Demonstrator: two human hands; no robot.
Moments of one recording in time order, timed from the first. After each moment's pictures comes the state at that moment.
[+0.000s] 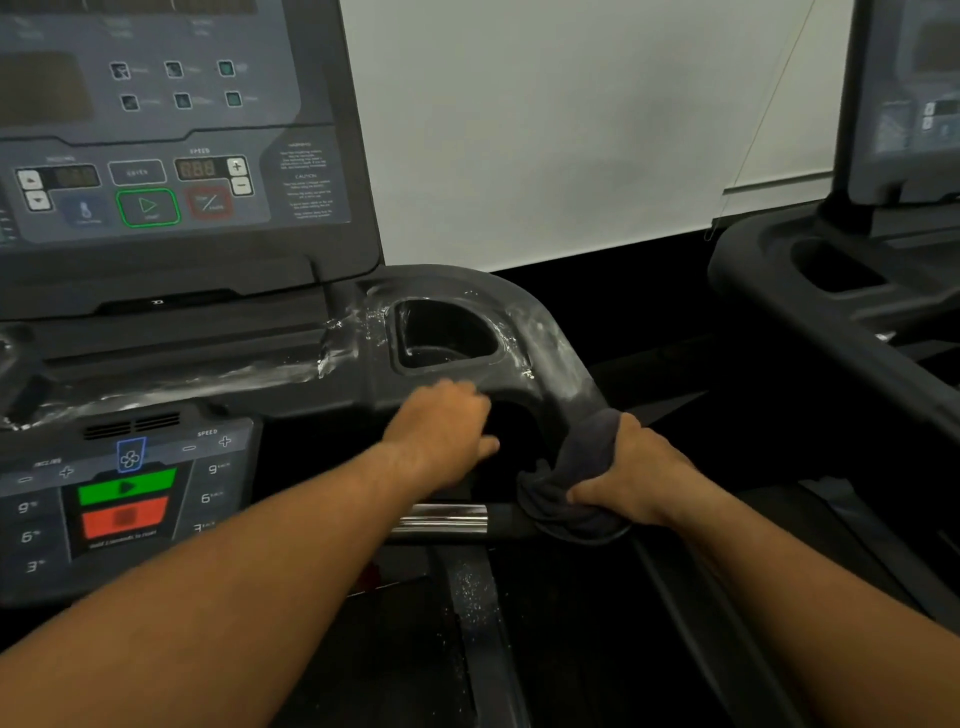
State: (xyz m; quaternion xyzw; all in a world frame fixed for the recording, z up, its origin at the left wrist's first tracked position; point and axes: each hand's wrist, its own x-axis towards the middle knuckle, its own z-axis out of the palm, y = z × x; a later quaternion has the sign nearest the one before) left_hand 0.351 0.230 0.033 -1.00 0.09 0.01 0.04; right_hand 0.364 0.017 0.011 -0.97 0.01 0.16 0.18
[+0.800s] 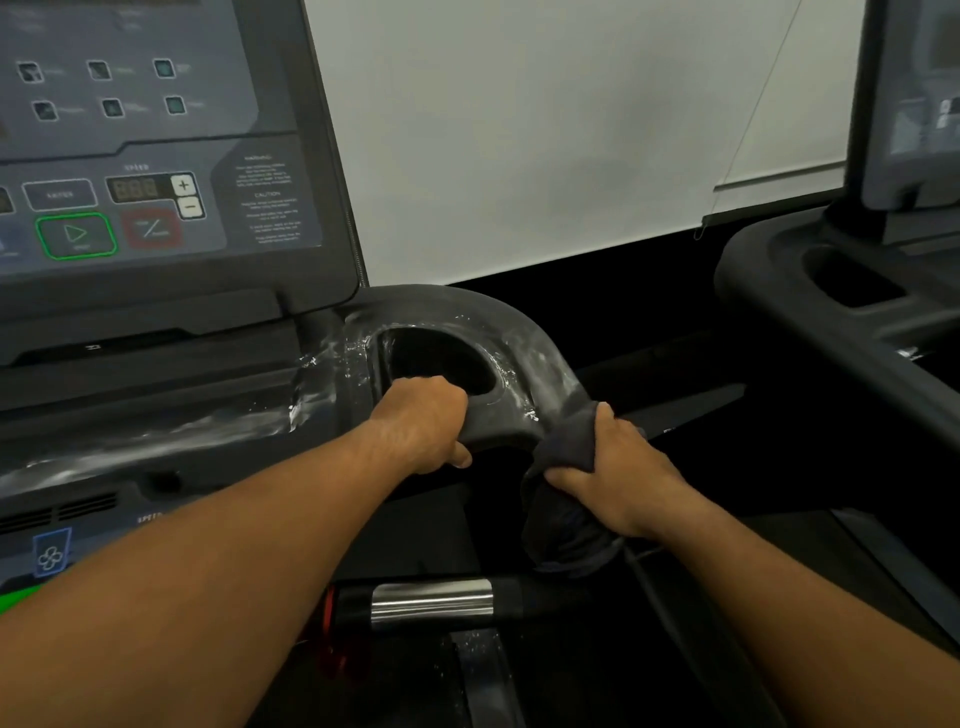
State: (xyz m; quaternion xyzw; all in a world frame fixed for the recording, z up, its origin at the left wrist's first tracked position) left_hand 0.433 0.260 0.039 -0.99 0.06 0.11 0.07; right_hand 0.416 0.046 0.014 -0.97 -0.05 0.15 0.20
